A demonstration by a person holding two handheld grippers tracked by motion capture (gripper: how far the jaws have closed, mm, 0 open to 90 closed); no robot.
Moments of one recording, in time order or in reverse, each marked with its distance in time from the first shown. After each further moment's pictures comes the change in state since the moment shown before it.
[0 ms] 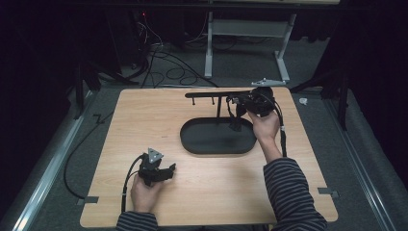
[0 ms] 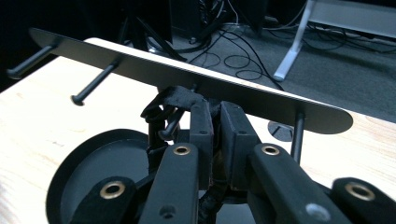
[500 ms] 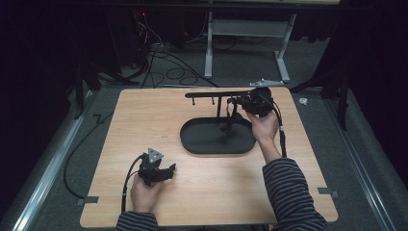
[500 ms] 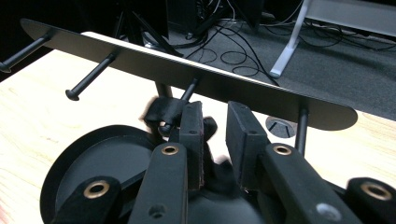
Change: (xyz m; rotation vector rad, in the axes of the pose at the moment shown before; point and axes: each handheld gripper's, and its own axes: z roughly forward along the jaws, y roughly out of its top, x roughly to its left) left arm 0.000 0.000 0.000 0.000 0.000 0.001; right arm 0.003 -0.001 0.002 0.017 -0.016 -0.009
